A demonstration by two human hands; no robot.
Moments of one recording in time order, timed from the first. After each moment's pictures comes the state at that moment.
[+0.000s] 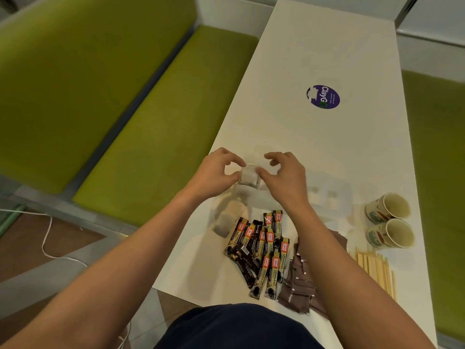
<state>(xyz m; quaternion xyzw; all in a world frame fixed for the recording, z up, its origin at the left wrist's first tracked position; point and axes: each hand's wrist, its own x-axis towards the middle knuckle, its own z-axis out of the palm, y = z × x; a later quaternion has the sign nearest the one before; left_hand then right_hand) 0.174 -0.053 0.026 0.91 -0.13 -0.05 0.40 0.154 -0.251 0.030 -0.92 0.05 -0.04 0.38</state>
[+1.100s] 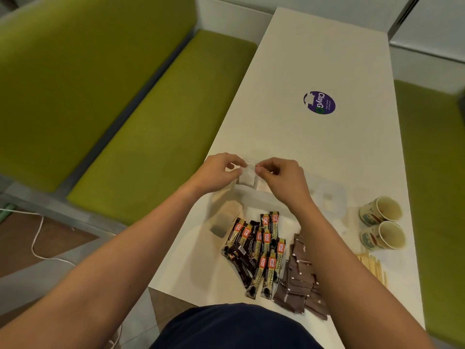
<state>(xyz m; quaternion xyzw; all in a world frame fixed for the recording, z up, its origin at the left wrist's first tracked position) 0.189 -0.056 0.017 0.89 -0.13 -0.11 0.42 0.151 -0.254 0.051 -0.89 0.04 0.02 0.44</state>
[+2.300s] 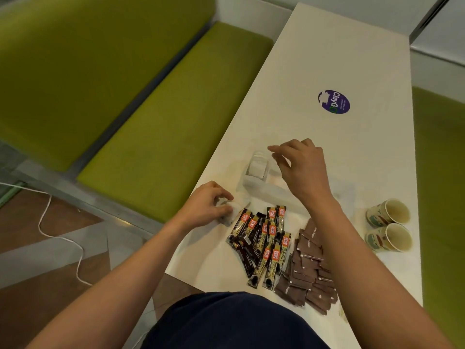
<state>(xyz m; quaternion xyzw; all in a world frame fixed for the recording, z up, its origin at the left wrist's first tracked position) 0.098 -0.016 -0.032 0.91 -0.09 -0.13 0.38 0.154 -0.265 0.057 -0.95 -0.17 -0.18 0.17</state>
